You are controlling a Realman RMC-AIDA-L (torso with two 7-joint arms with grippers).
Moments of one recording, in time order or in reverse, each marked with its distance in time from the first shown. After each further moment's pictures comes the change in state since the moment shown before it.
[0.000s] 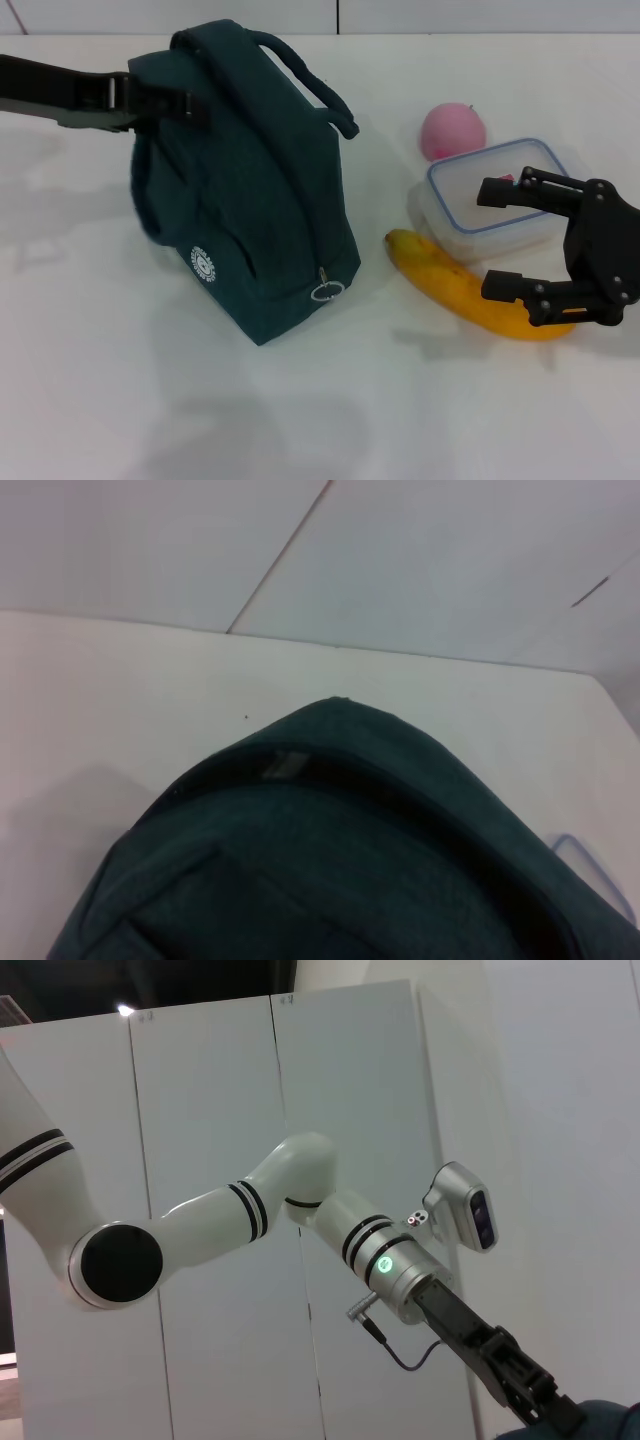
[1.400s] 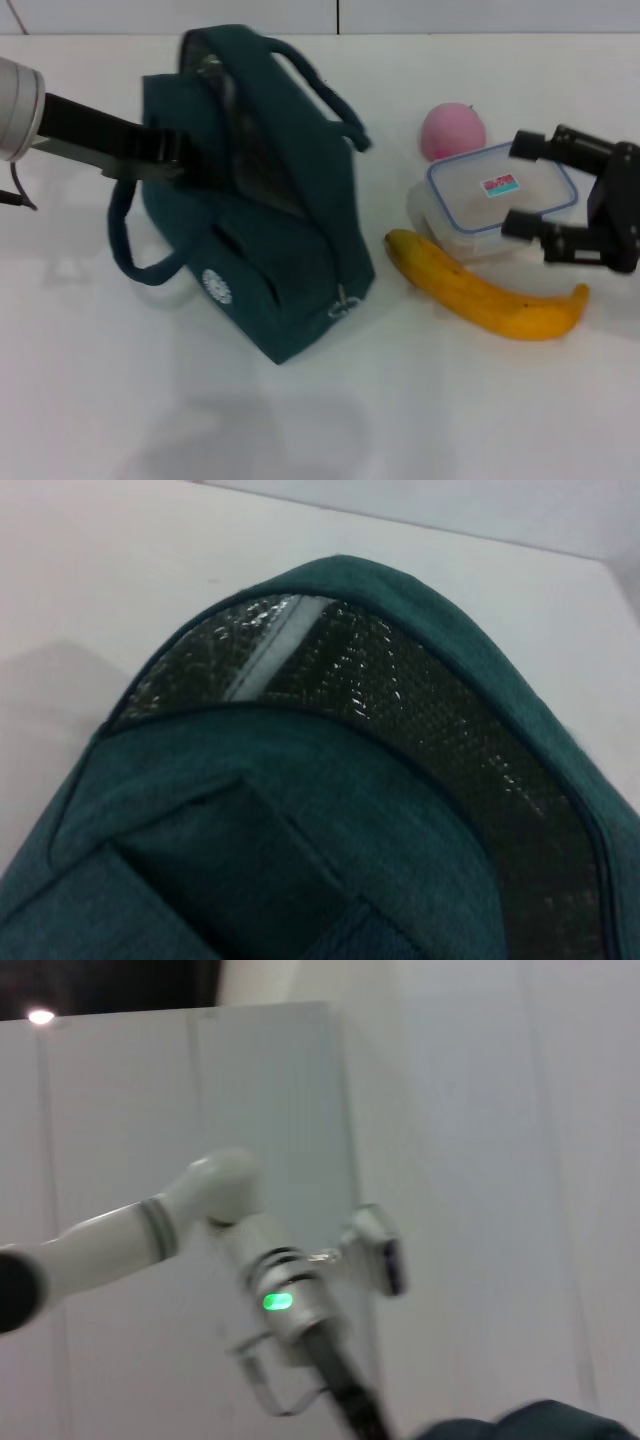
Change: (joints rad) left arm 0.006 0.004 0.178 -0.013 0.000 0.019 -0.121; right arm -0.003 -0.008 0.093 0.012 0.000 0.049 0.014
